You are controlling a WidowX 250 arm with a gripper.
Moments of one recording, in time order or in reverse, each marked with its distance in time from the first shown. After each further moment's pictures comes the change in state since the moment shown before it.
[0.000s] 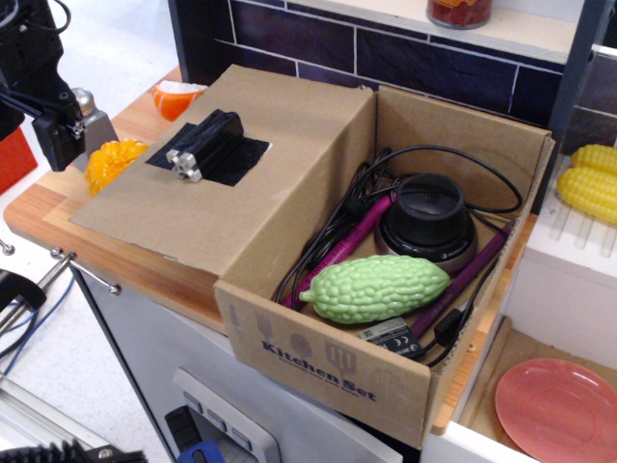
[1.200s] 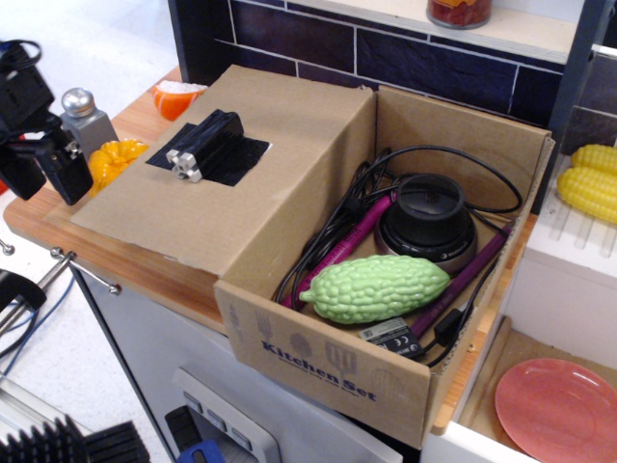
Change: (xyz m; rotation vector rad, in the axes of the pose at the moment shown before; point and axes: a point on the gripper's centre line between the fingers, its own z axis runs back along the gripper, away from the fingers) arm -0.003 0.007 -0.064 -0.433 0.074 0.124
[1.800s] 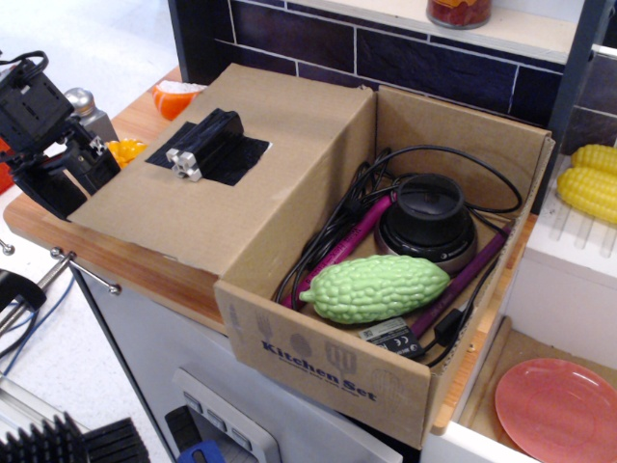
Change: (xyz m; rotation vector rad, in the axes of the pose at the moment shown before) arm -0.003 -0.039 -0.005 -0.253 -0.010 0.090
